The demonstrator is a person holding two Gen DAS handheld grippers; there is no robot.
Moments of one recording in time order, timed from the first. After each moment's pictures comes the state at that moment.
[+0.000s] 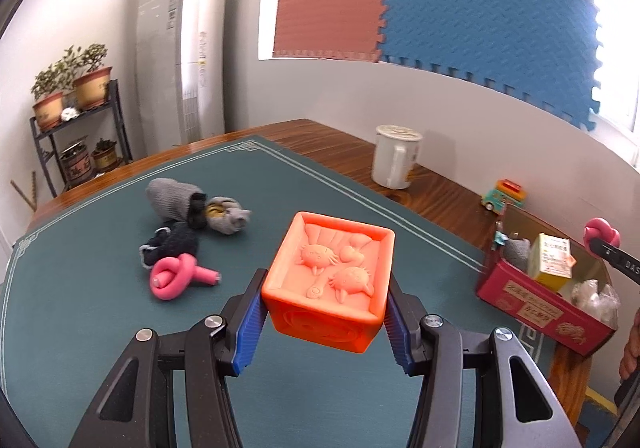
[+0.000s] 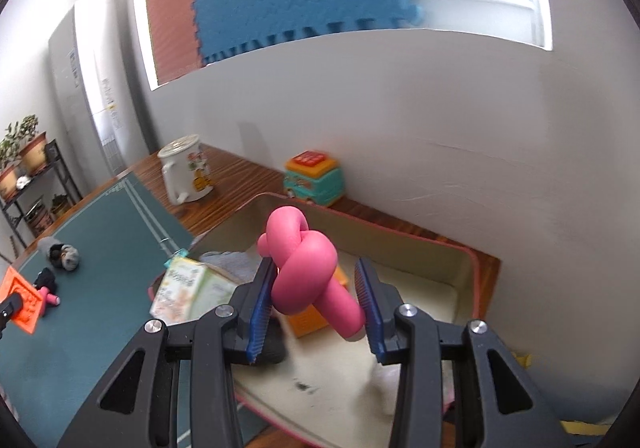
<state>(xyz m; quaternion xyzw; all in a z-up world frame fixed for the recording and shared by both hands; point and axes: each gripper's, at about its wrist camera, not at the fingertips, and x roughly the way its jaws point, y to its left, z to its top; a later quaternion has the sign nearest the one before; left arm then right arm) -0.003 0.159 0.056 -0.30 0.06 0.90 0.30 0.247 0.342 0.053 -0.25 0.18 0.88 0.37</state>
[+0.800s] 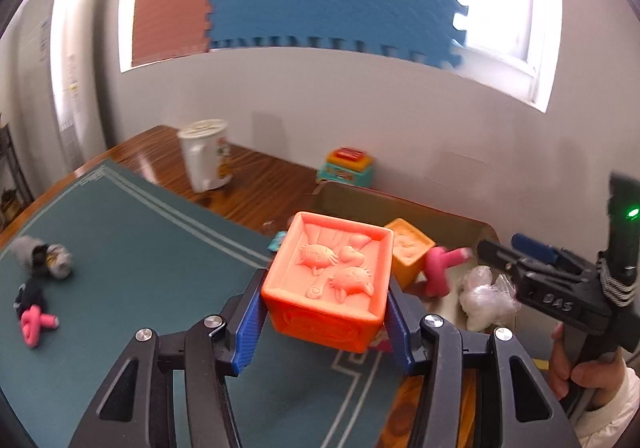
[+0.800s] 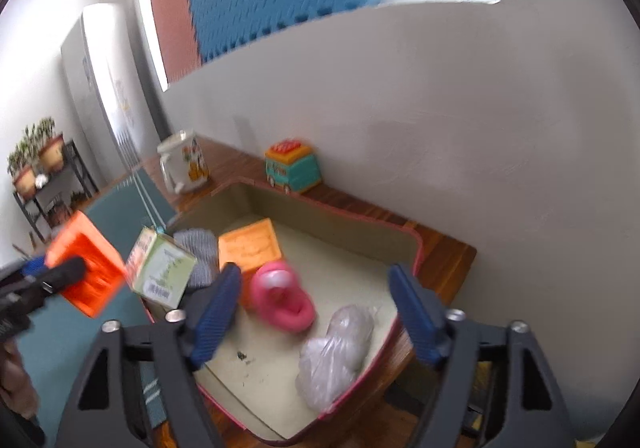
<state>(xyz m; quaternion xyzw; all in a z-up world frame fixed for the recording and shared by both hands) 0.092 0.331 0.070 -0.31 0.13 0.82 0.47 0.306 0.377 0.039 -0.24 0.20 0.89 0.33</state>
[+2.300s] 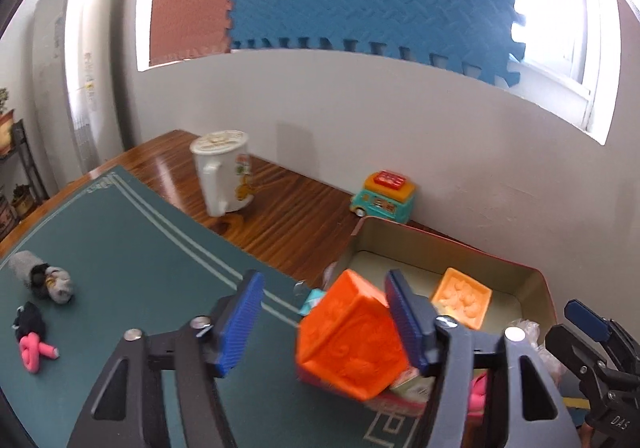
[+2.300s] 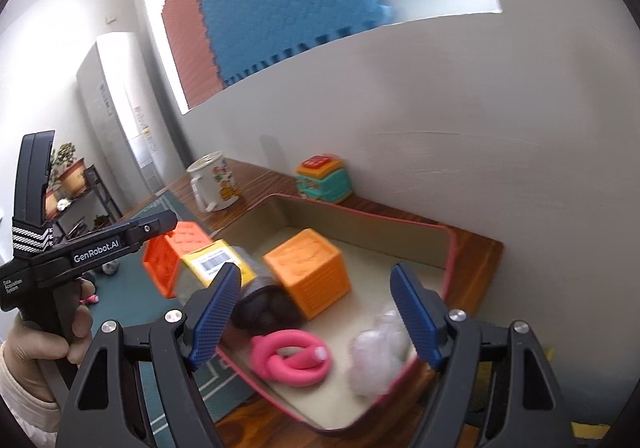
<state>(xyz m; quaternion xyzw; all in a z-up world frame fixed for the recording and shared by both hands) 0.038 0.350 0.065 -0.30 0.11 0.85 0.42 0.297 0.348 0.043 -0.20 0.21 0.91 0.29</state>
